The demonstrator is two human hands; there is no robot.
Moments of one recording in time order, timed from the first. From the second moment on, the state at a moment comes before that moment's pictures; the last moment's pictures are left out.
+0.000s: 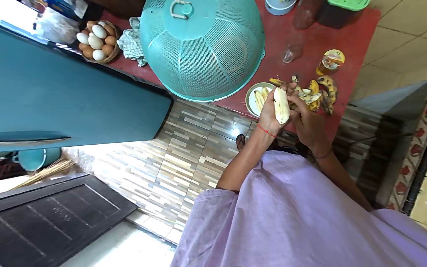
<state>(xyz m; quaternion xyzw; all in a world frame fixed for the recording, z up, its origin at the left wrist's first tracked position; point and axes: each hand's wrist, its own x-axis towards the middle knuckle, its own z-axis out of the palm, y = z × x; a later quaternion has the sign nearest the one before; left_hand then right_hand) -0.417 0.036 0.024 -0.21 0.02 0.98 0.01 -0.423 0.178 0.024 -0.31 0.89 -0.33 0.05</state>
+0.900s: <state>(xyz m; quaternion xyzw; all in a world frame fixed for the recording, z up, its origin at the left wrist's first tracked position) -0.412 0.045 0.001 -0.34 0.00 0.94 -0.02 -0.425 0.167 0.000 -0.26 0.92 -0.27 0.10</state>
